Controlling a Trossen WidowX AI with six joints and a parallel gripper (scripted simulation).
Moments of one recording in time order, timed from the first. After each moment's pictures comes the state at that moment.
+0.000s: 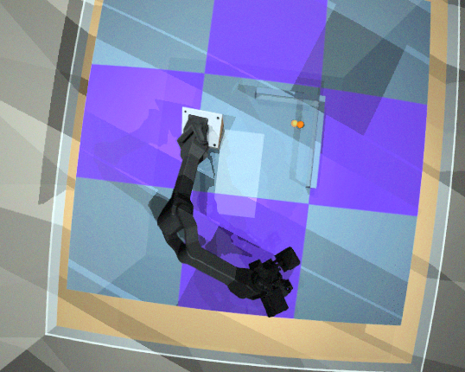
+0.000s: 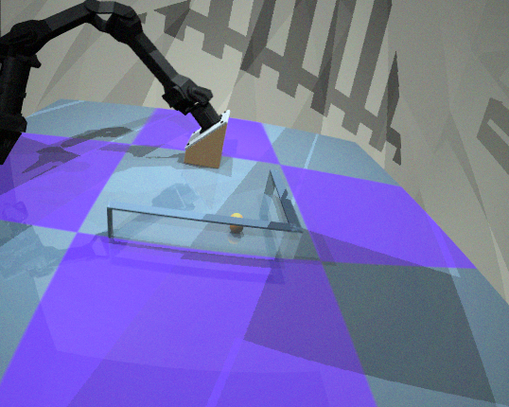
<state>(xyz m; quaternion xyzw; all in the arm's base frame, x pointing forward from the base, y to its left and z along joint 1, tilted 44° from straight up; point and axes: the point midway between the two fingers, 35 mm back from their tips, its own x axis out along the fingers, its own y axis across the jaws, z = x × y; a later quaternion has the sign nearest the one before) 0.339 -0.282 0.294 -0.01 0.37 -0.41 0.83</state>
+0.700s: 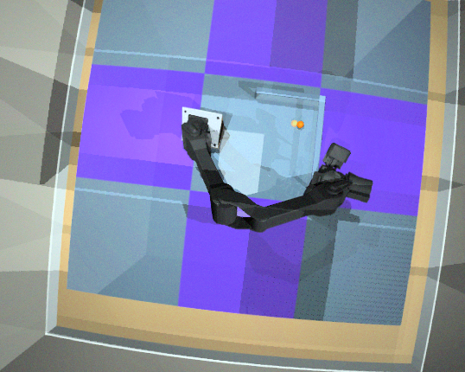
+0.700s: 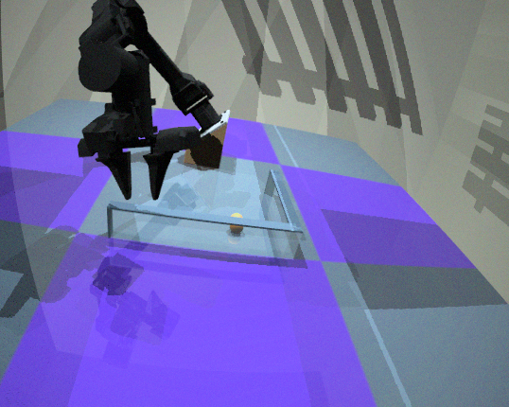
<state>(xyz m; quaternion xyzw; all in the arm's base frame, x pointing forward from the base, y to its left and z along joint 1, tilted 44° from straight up) 0.433 -0.020 0.080 -0.11 0.57 -0.22 0.78</state>
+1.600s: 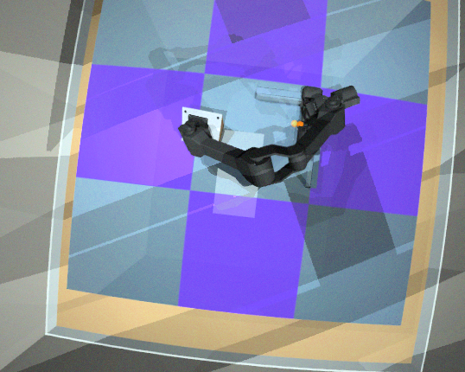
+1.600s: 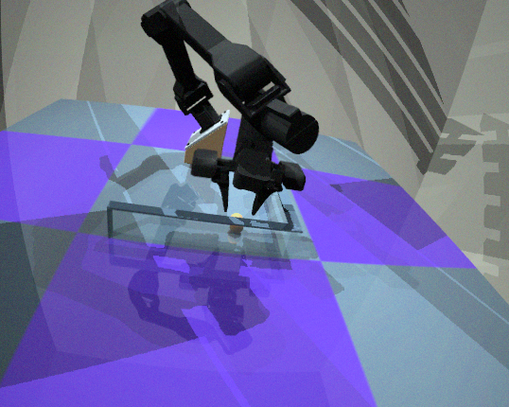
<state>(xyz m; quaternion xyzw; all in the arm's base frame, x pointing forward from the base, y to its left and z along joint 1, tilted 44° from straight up) 0.351 0.066 -0.068 -0.29 0.66 -0.23 0.66</state>
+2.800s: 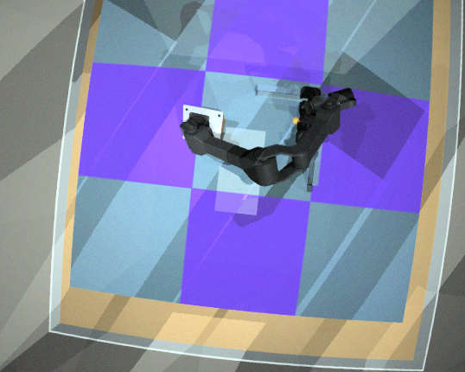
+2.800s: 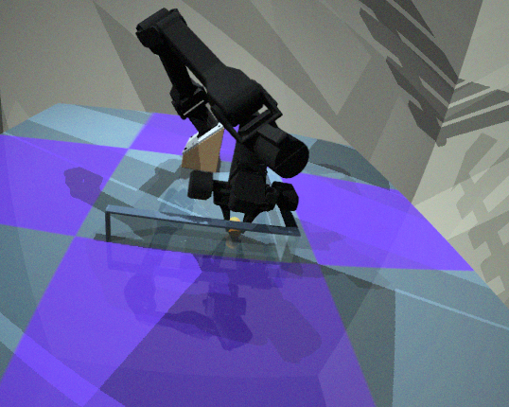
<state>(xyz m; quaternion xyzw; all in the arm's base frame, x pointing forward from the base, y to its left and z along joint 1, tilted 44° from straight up) 0.351 0.044 -0.093 -0.30 0.66 -0.23 0.66</state>
